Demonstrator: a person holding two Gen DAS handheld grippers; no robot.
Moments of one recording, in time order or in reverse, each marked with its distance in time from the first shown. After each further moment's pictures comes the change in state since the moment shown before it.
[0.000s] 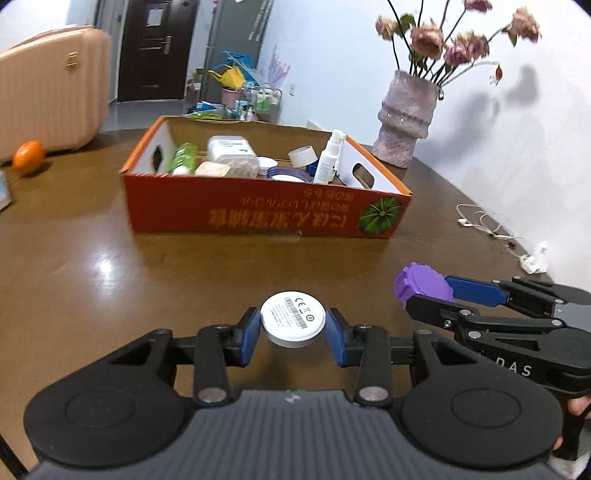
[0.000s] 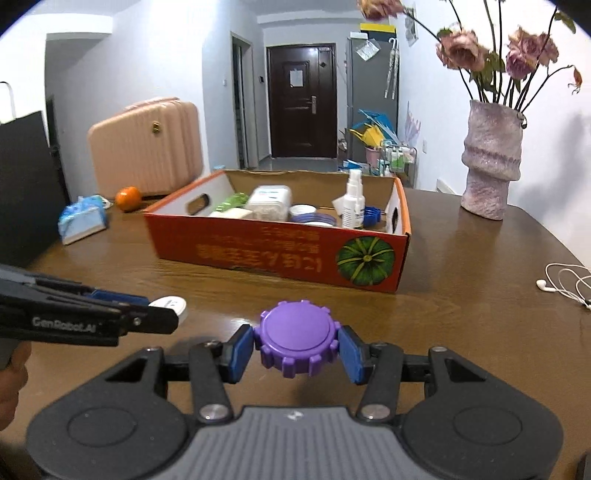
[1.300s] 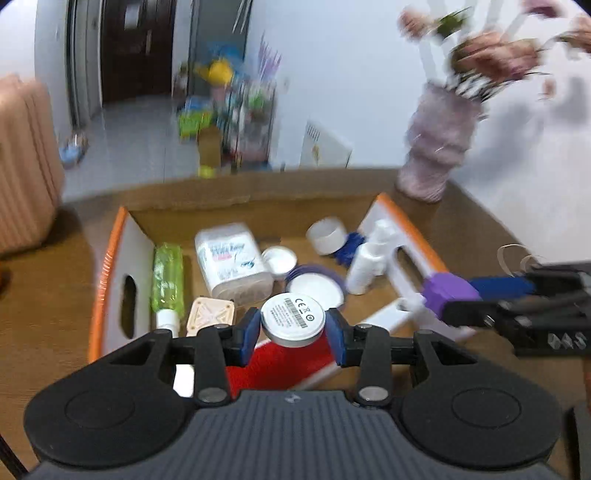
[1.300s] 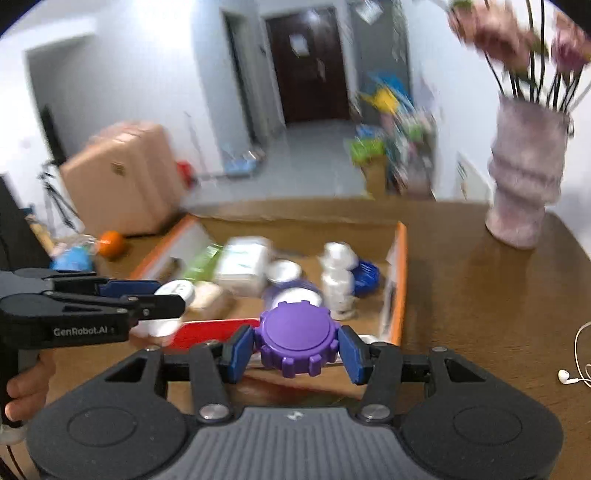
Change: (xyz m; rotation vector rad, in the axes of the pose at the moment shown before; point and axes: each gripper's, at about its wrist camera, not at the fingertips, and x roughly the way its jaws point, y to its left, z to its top) left arm 0.137 0.026 0.186 0.069 0.116 0.019; right arm 0.103 -0.084 0.162 0.099 0.183 0.082
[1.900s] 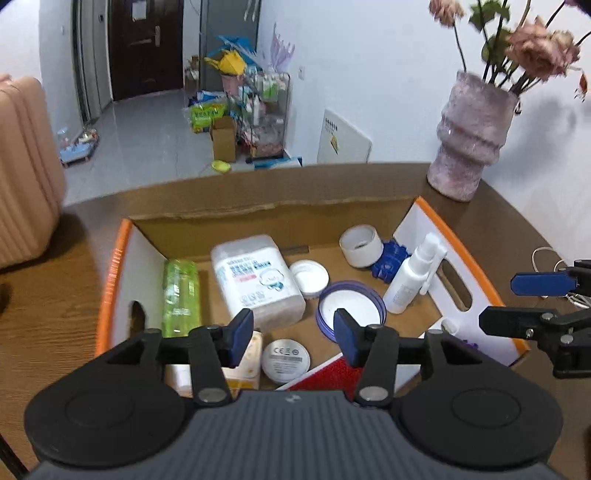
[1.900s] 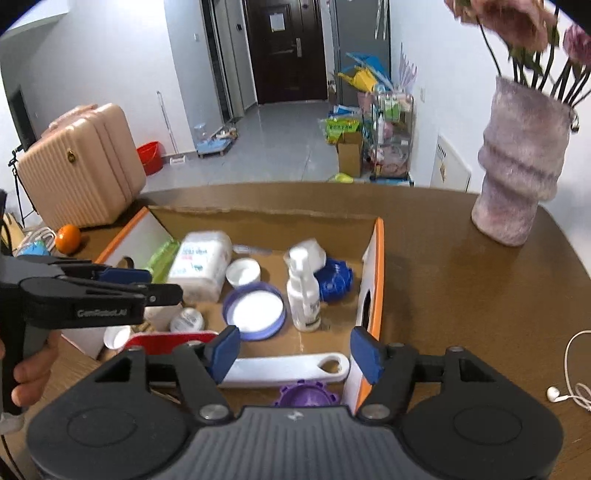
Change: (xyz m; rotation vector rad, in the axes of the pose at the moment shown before) left arm 0.016 0.012 0.017 0.031 -0.023 0.067; right arm 0.027 -0.002 0.021 -0.008 0.032 -0.082
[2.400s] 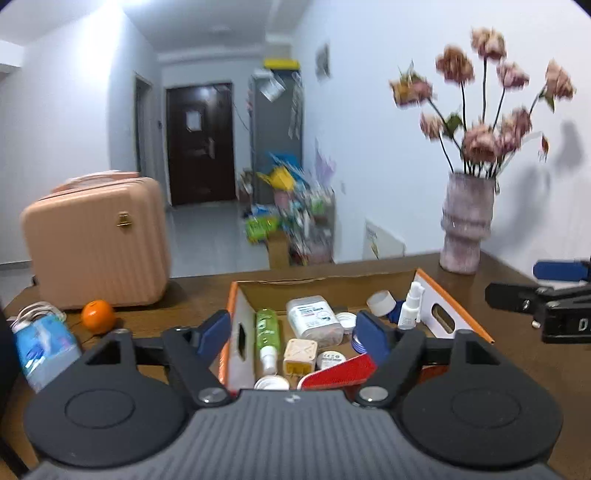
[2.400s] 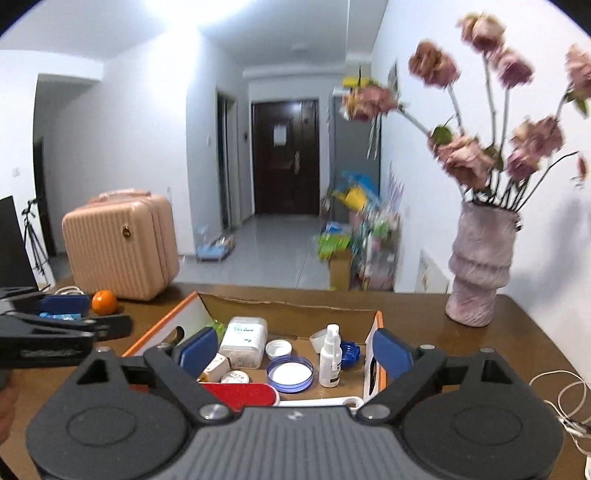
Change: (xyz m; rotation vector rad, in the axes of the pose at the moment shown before) left arm -0.170 -0.016 -0.108 -0.010 -0.420 0.184; right arm -0.112 0.068 -0.072 -0.059 -0.430 -0.062
